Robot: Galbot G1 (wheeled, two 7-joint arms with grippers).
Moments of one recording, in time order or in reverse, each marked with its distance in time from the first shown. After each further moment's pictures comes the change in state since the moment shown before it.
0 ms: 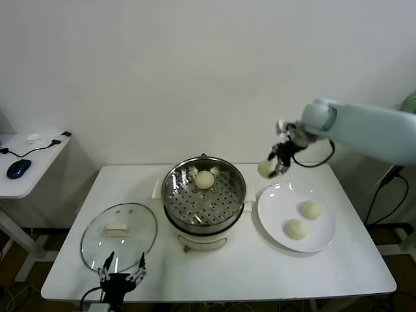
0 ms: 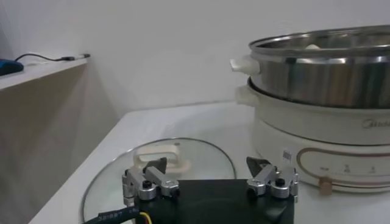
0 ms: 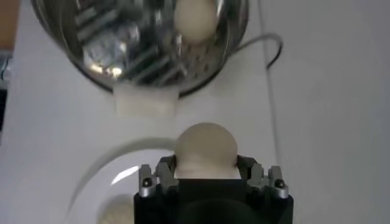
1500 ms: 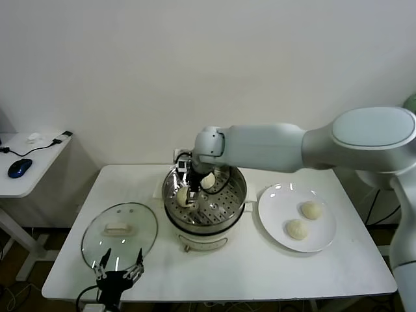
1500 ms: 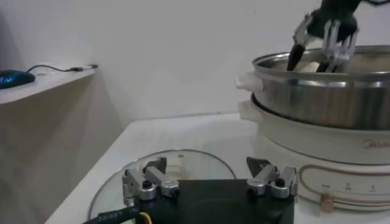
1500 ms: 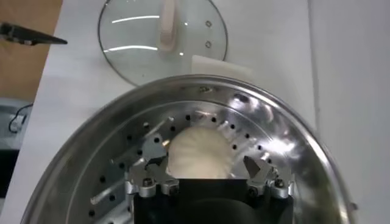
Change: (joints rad) left arm 0.031 0.003 -0.007 -0.052 -0.015 -0.006 -0.013; right arm -0.175 0.361 0.028 -0.059 0.074 -0.100 0.178
